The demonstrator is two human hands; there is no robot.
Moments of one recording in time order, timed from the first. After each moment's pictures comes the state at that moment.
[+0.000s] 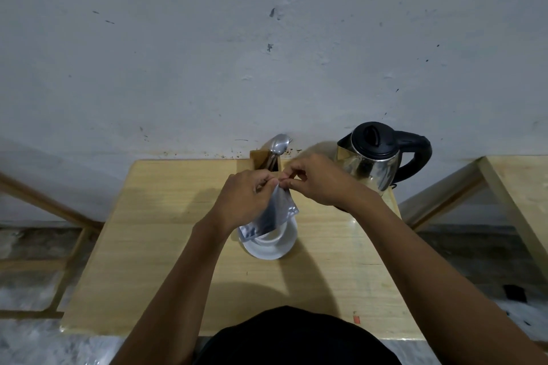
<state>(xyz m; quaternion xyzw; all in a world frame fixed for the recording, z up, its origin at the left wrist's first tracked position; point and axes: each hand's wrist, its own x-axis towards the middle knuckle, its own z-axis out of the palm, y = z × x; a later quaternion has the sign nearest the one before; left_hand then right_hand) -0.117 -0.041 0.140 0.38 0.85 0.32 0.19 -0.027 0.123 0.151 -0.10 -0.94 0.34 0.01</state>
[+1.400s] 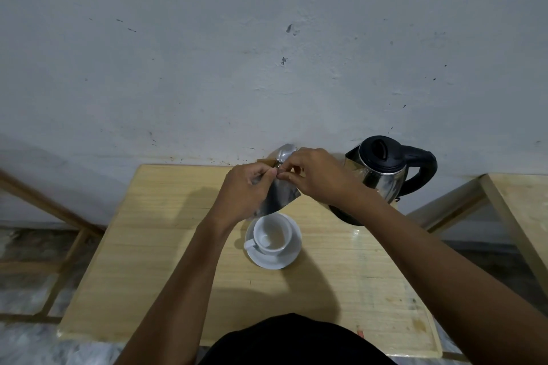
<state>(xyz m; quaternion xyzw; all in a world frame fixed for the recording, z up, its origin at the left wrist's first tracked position) -0.128 -0.046 0.160 0.31 0.81 0.47 0.18 -0.048 0.112 0.175 -0.03 -0.96 0.27 0.11</state>
